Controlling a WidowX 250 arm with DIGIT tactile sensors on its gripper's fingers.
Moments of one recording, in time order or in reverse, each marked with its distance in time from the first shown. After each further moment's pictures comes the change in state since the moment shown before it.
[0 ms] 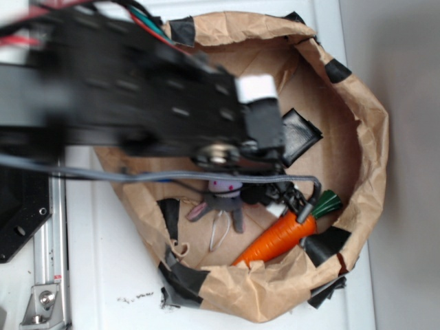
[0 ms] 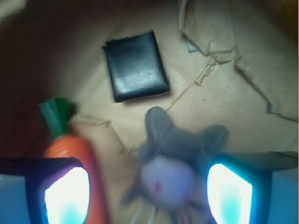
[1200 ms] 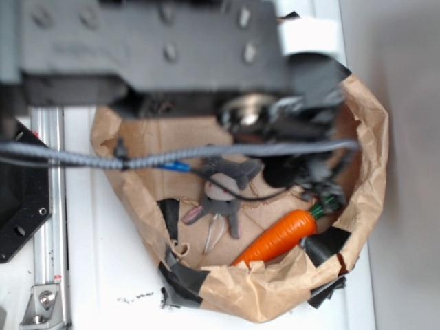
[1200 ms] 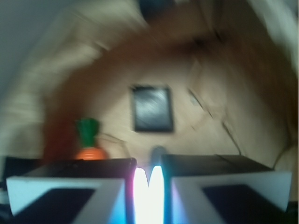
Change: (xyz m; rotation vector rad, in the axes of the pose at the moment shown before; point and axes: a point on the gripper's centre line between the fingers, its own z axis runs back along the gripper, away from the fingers) arm 0.026 -0.024 0.106 -0.075 -0.099 -0.308
